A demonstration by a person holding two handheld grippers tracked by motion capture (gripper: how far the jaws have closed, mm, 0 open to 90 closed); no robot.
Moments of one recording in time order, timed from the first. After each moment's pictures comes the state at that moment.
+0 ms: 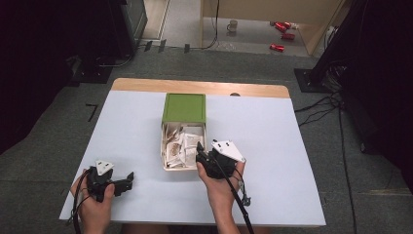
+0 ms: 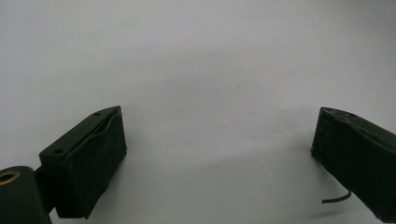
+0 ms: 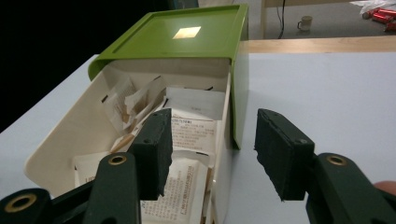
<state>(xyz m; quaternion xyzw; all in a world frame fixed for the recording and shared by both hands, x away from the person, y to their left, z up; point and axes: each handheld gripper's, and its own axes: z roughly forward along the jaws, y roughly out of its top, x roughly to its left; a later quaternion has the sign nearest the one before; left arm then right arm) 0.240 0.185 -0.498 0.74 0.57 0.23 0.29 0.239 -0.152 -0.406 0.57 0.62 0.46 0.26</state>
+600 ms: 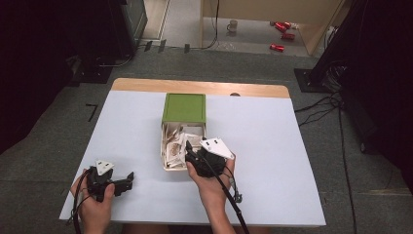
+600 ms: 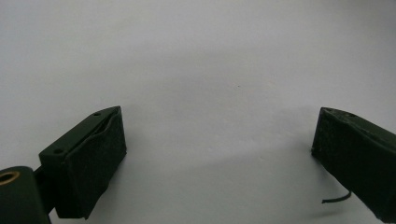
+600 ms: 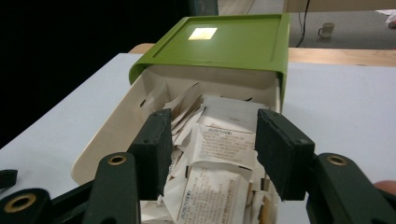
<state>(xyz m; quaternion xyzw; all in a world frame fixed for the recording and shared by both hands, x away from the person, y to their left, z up) 0.240 0.185 -0.498 0.74 0.57 0.23 0.29 0.242 -0.128 -0.399 0.54 0.64 0.48 0.25</state>
